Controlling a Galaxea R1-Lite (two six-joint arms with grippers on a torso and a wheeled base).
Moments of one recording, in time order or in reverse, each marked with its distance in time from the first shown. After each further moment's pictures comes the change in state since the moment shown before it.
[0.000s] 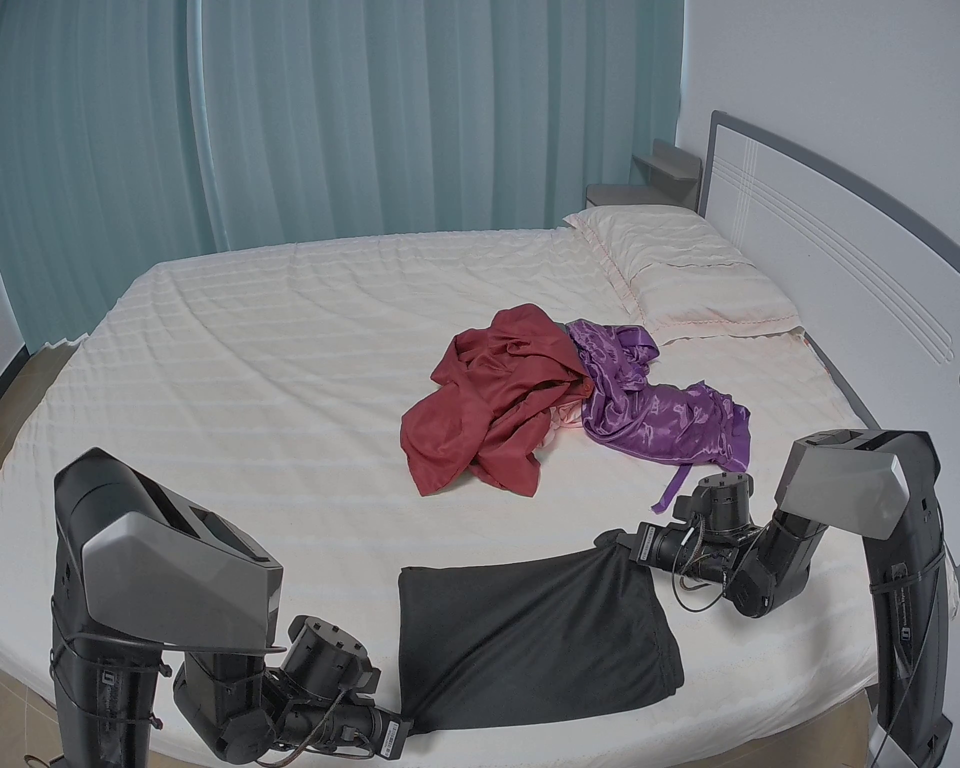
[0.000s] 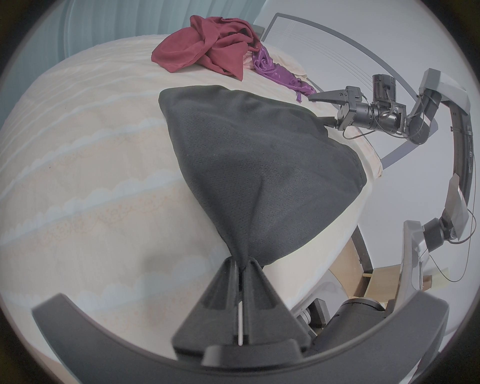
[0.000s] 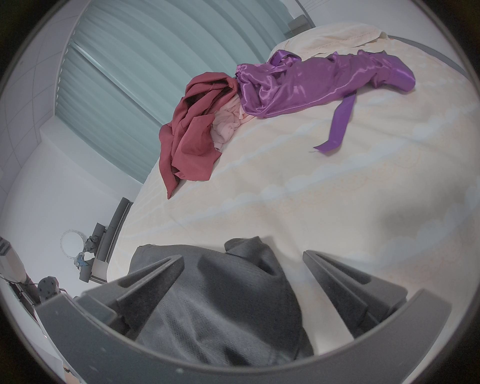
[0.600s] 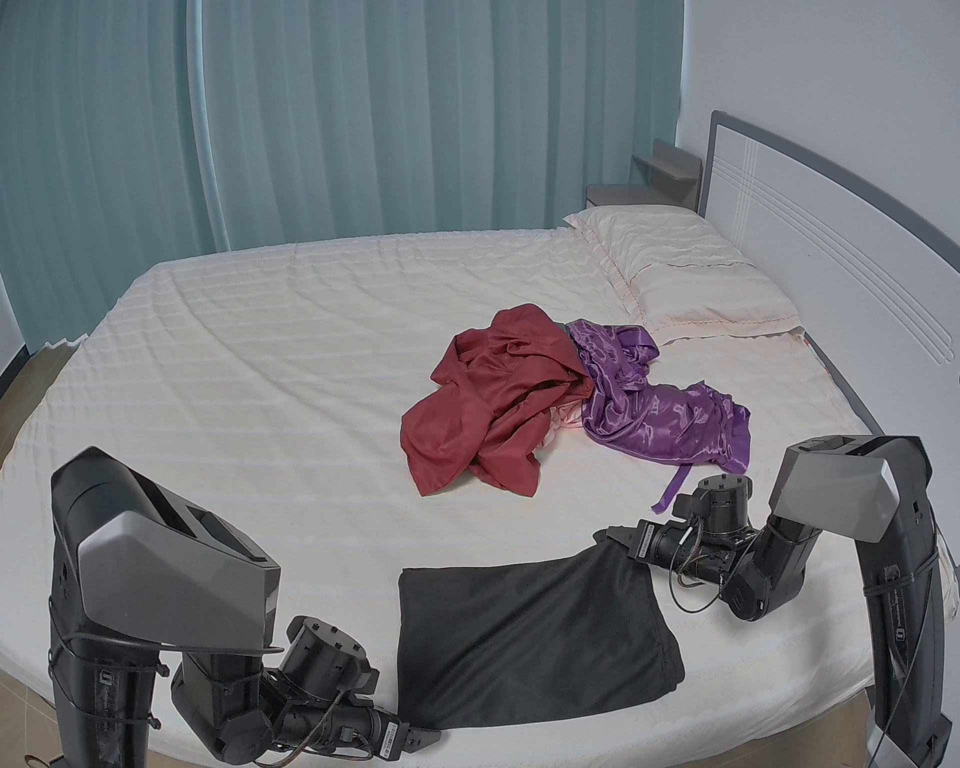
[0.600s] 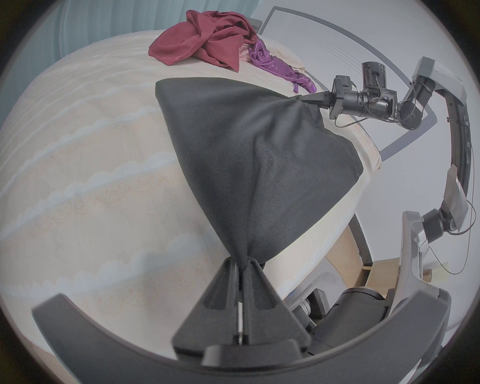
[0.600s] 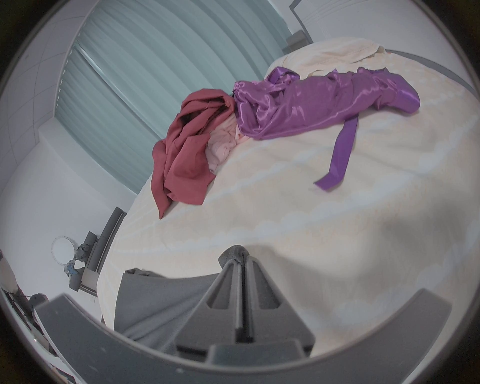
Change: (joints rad) left arm 0.000 -0.007 0.004 0.001 0.001 -0.010; right arm -0.004 0.036 -0.020 -0.068 -0.017 -0.001
